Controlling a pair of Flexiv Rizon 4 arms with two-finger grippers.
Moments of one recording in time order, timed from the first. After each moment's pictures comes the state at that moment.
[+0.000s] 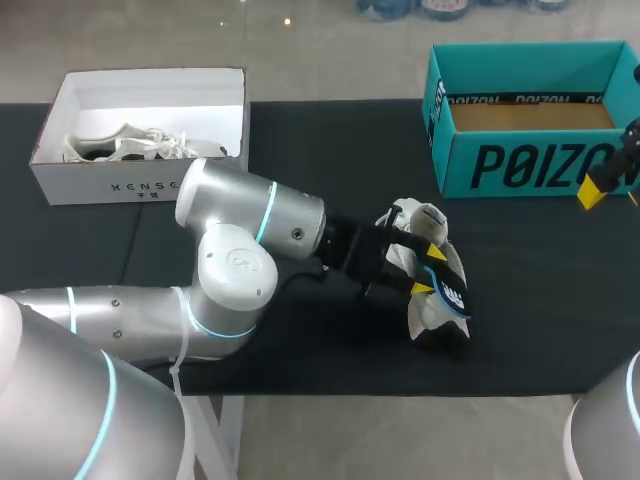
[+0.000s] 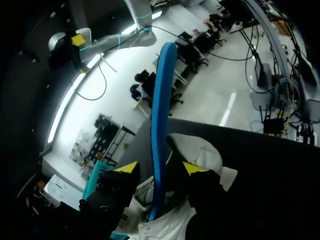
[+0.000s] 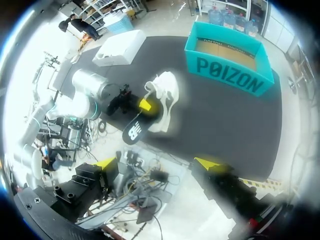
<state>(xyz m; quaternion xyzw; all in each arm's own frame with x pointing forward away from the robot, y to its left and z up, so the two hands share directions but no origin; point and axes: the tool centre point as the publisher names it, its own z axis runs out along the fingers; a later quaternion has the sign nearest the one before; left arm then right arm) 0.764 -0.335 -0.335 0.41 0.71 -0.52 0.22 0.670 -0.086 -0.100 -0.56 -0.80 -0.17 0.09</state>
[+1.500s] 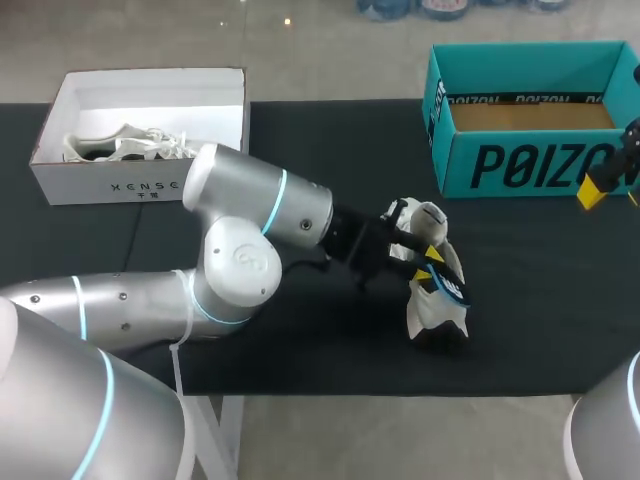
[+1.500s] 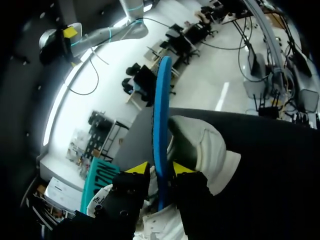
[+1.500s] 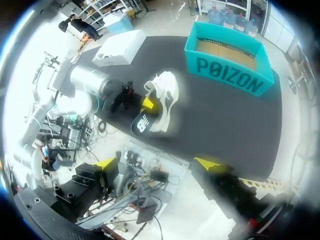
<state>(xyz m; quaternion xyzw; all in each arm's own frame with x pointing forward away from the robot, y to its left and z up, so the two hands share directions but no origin) 0.783 -0.336 -0.343 0.44 0.73 -0.48 0.23 0.670 -0.086 -0.100 -0.56 -0.80 -0.17 0.09</state>
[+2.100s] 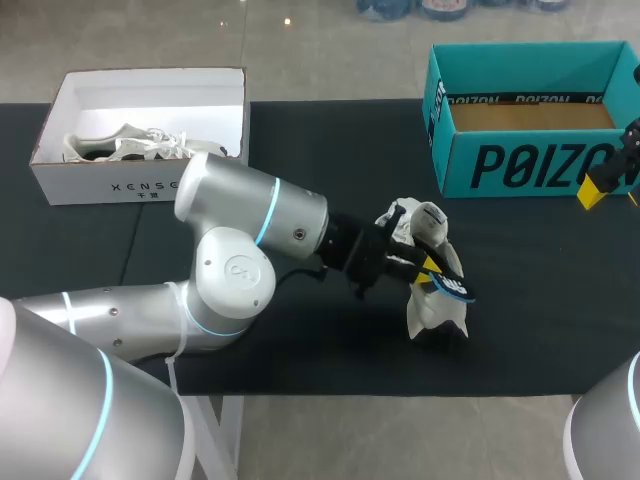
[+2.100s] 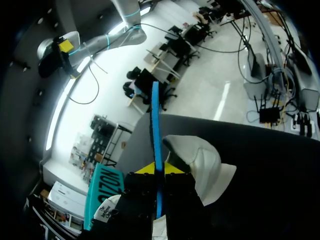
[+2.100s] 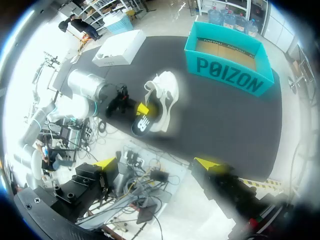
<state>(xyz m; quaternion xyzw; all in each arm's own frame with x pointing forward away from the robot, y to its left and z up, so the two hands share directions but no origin) 0.761 -0.333 -0.332 0.44 0.71 -0.49 0.24 0.670 -0.086 -0.100 -0.56 -0.80 -0.17 0.09</state>
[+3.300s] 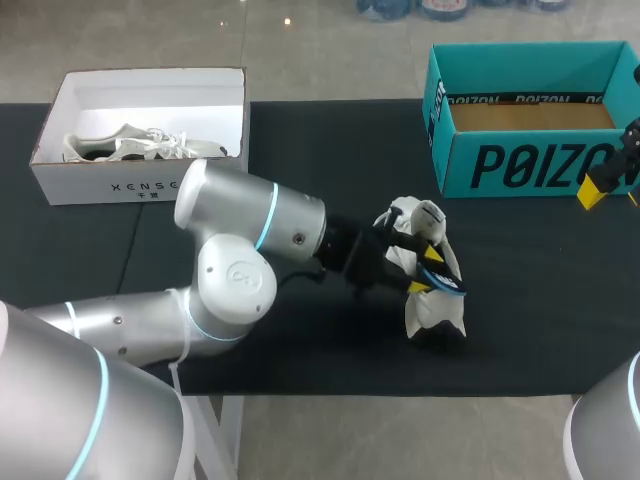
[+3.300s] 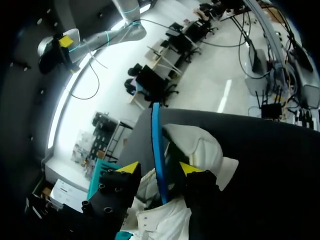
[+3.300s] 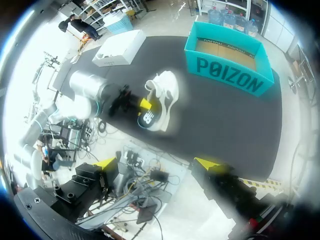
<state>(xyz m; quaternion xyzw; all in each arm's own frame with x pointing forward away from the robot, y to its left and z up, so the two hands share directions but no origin) 0.772 -0.331 -0.343 0.44 0.72 -0.48 0.26 0.670 -0.086 -0.100 -0.56 -0.80 -0.17 0.09</state>
